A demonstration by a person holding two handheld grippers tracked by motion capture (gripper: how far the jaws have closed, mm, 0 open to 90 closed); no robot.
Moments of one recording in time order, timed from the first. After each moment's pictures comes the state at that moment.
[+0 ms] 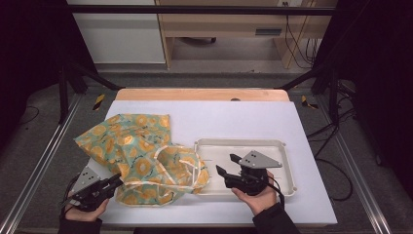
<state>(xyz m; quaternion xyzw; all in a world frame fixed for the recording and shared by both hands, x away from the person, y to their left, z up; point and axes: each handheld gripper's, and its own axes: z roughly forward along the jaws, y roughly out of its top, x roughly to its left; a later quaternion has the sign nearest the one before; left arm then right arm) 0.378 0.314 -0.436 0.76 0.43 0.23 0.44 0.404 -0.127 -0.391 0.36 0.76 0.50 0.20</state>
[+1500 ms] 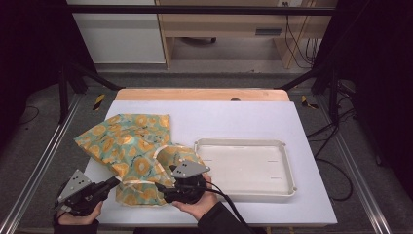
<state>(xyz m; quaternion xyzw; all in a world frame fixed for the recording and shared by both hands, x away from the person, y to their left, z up) 0.363 0.320 -0.426 0.73 0.43 0.23 0.48 0.398 0.015 -0.409 0.26 0.80 0.52 0.12</state>
